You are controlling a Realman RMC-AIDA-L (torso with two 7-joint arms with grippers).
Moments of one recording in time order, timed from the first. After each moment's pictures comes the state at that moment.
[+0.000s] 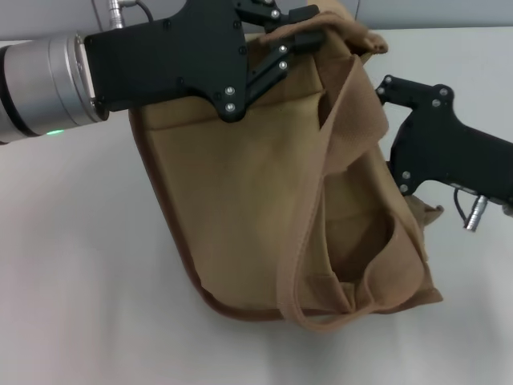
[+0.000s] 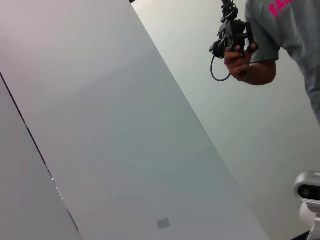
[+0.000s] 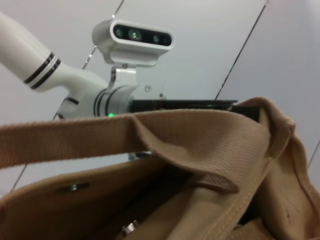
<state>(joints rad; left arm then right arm) -0.49 -2.07 1.22 0.94 1.27 1.58 -0.87 0.31 2.08 -1.22 -0.67 -1.19 -1.54 0.48</state>
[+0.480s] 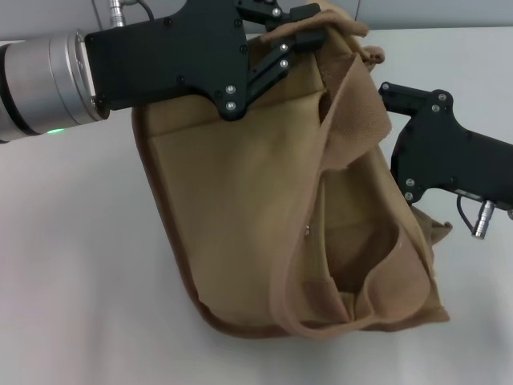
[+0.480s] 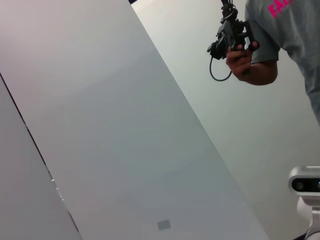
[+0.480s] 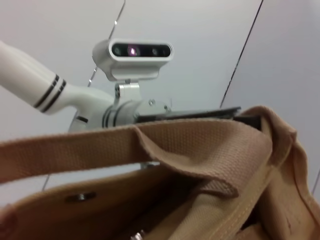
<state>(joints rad) -0.49 -2.07 1.22 0.94 1.27 1.58 -0.87 0.29 2.08 -1.22 -0.74 -1.23 -1.57 0.63</state>
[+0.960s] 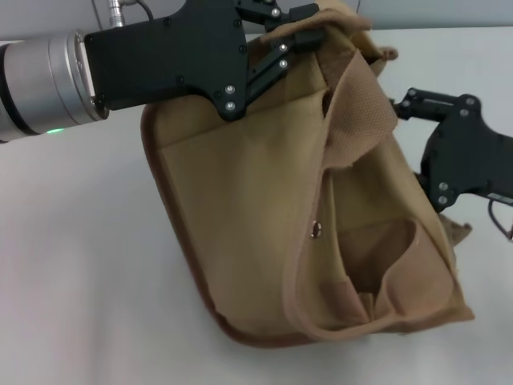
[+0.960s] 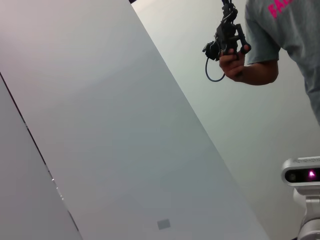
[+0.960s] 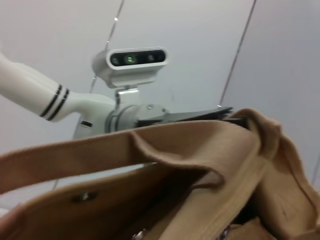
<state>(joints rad) -0.49 -2.07 1.22 0.93 1.27 1.57 -0.87 0.25 2.08 -1.12 -0.82 -1.34 -1.63 0.76</state>
